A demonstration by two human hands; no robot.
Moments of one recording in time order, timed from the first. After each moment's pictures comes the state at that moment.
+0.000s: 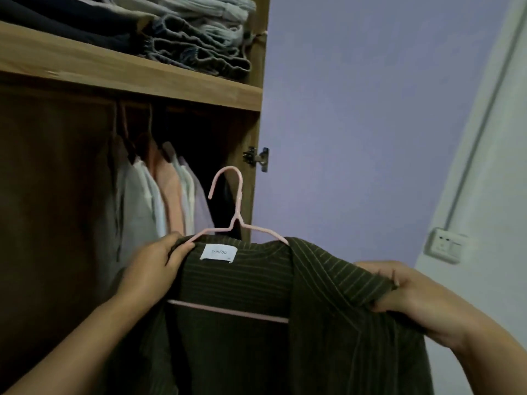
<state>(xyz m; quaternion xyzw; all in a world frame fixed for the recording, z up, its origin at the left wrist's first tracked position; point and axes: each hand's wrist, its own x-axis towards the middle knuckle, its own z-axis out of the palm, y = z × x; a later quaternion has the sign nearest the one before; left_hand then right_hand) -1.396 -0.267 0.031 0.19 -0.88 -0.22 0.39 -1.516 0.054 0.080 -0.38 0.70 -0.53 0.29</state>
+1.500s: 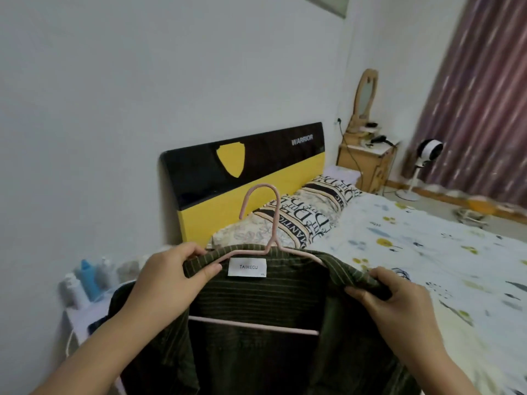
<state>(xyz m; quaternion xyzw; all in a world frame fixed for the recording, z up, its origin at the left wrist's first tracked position) -1.323 0.254 -0.005 -0.50 -0.77 -0.39 -0.04 -1.049 0.368 -0.037 0.46 0.76 -0.16 -0.42</state>
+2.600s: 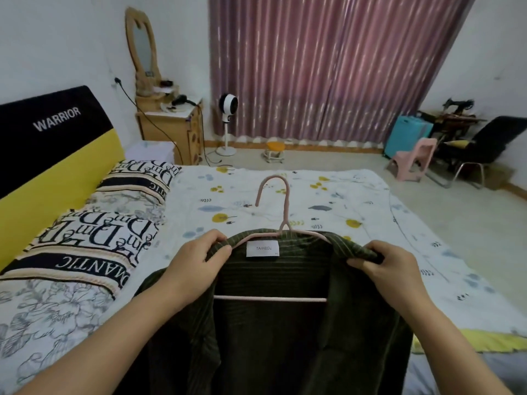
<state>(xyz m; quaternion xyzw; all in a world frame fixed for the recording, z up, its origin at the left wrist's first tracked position) -1.094 0.664 -0.055 -0.78 -0.45 -0.30 -0.30 -0.811 0.560 -0.057 0.78 0.49 -0.09 -0.39</state>
